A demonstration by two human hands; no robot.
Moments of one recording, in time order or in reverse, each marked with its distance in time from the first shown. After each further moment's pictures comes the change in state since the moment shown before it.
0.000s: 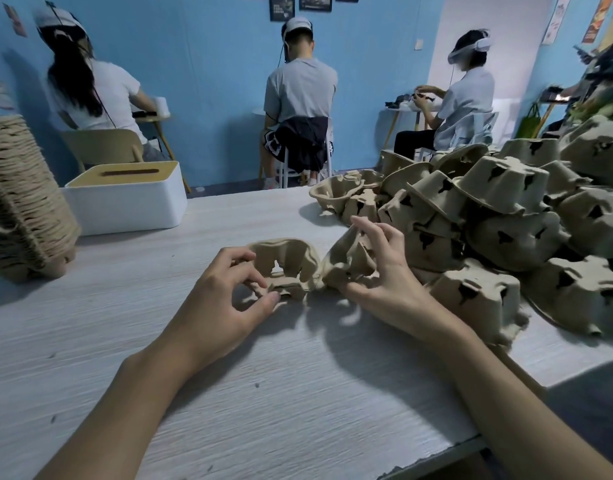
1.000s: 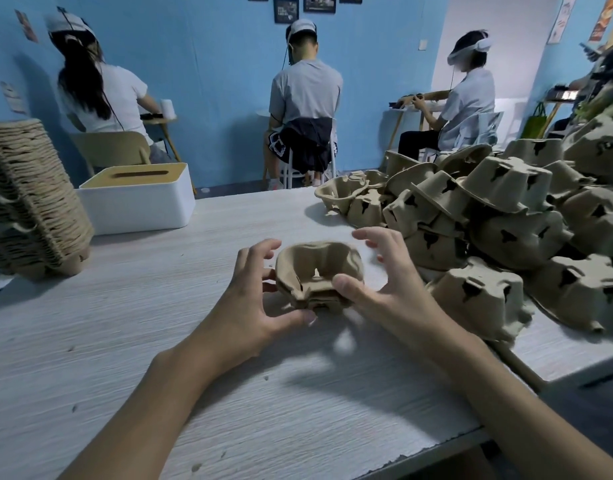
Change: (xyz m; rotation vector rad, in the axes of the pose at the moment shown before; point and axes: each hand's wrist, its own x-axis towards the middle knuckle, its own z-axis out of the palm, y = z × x) left_hand -0.004 0.014 0.013 -0.233 -0.094 -0.043; right_hand -0.019 -0.019 0.006 0.069 0.099 -0.059
